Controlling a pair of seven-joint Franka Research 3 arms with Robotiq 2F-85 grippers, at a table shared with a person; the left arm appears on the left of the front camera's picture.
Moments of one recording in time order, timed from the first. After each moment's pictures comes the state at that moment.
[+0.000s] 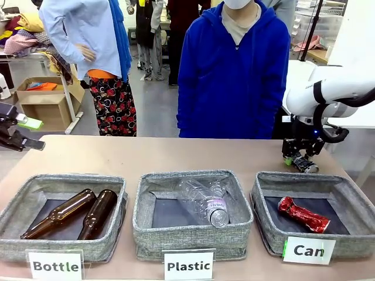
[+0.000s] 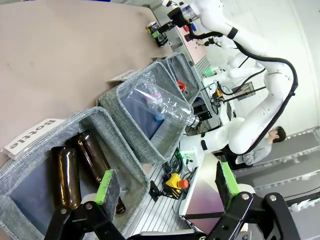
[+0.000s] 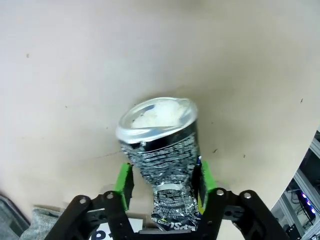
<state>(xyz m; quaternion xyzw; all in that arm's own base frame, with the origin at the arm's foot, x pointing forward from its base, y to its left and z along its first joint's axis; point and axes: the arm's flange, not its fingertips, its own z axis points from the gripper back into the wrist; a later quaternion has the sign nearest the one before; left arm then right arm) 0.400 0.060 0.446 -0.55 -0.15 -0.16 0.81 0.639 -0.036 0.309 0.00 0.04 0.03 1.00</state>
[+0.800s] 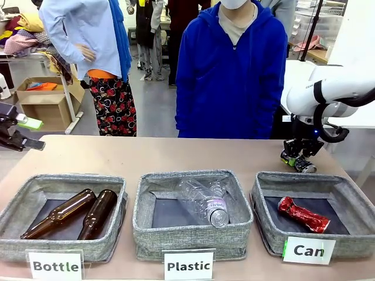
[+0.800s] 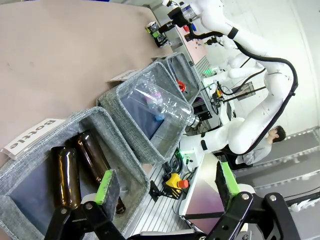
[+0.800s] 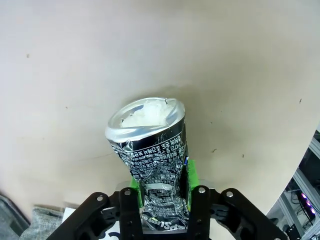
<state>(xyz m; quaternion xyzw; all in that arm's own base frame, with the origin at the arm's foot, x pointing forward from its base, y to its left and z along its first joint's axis) 0.400 0.060 0.446 -0.55 -0.15 -0.16 0.81 0.639 -0.037 0.312 0.00 0.04 0.03 1.00</state>
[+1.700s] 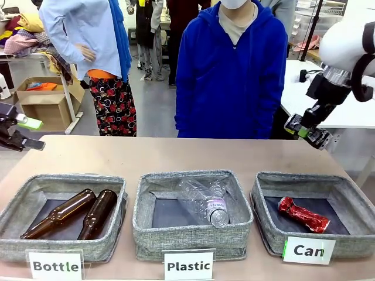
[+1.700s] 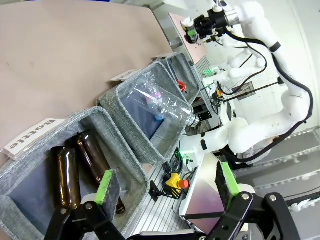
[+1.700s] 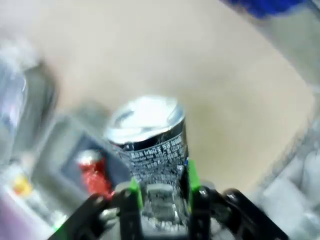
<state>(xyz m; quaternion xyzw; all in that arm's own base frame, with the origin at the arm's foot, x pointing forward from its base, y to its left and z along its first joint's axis) 0.399 0.060 0.446 -0.55 -0.15 -0.16 0.81 0.542 -0.005 0.469 0.08 -0.05 0.36 0.93</state>
